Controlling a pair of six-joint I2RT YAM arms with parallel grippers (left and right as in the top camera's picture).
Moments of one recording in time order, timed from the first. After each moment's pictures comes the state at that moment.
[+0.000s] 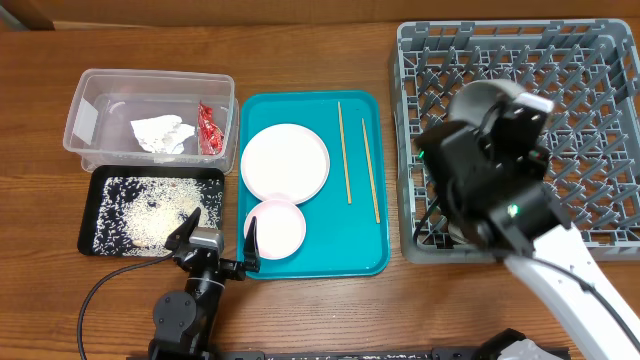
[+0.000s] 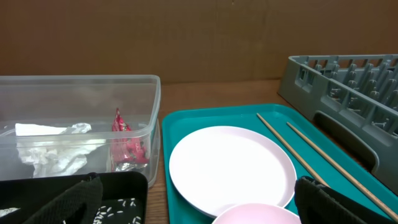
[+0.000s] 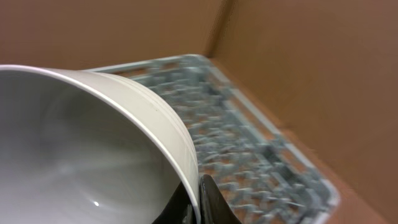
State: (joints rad) left arm -0.17 0.02 0.01 -0.08 0.01 -0.05; right arm 0.51 1.27 1.28 -1.03 1.15 0.68
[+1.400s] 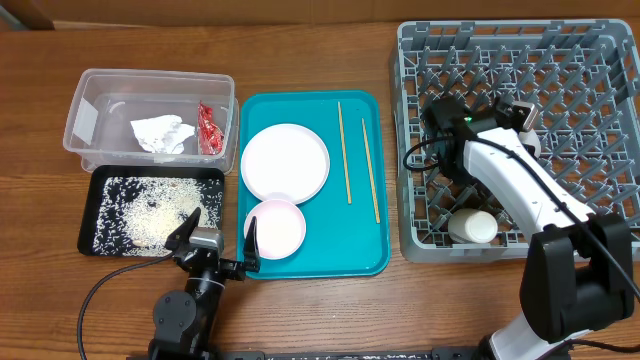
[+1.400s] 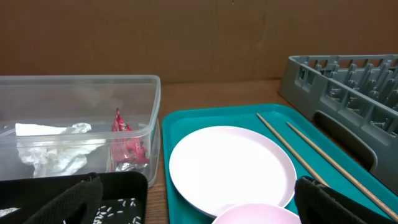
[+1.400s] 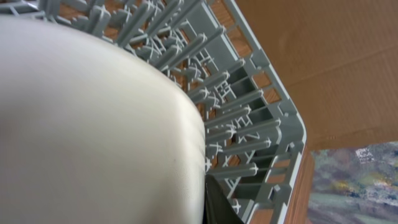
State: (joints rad) left arm -0.17 0.02 0.01 -0.08 0.01 -0.05; right arm 0.26 1.79 1.29 -1.17 1.05 0.82
